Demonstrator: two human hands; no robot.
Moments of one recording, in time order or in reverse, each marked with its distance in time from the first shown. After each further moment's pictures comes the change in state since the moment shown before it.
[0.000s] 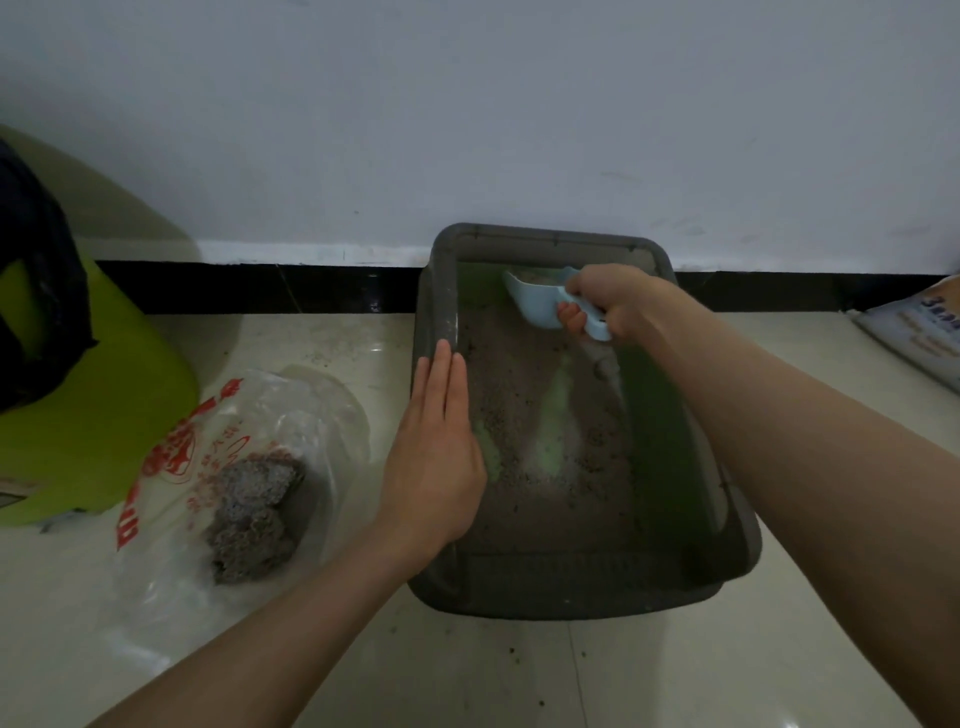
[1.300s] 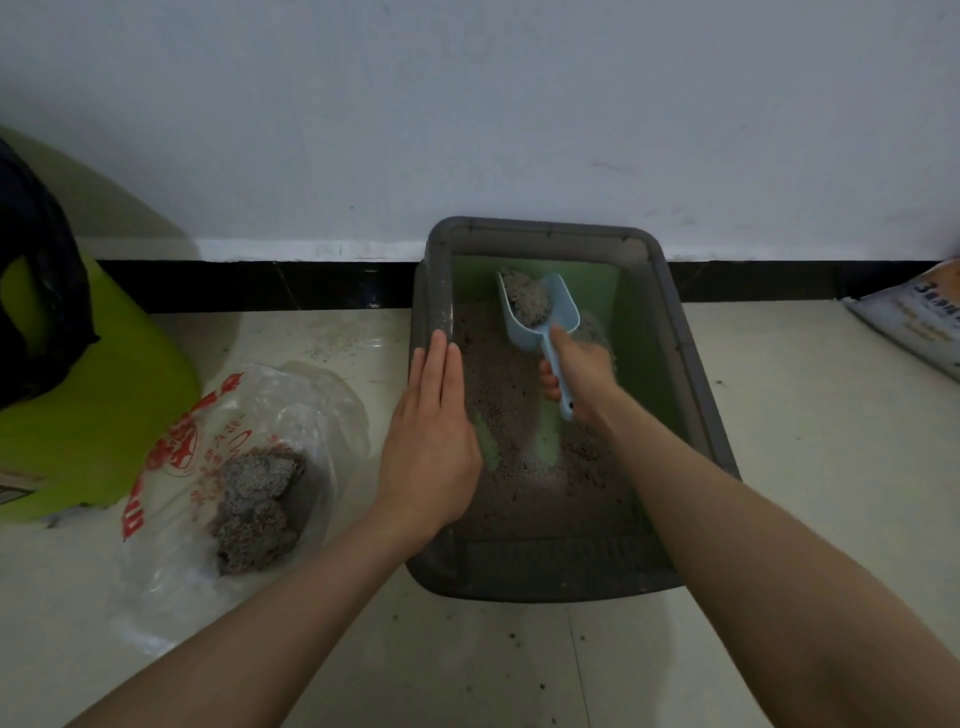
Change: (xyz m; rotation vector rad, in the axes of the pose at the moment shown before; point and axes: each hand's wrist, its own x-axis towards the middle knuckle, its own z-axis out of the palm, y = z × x) left_hand 0.000 -0.002 0.003 0.071 -0.005 0.012; right_hand 0.013 0.094 0.003 0.097 0.154 -0.271
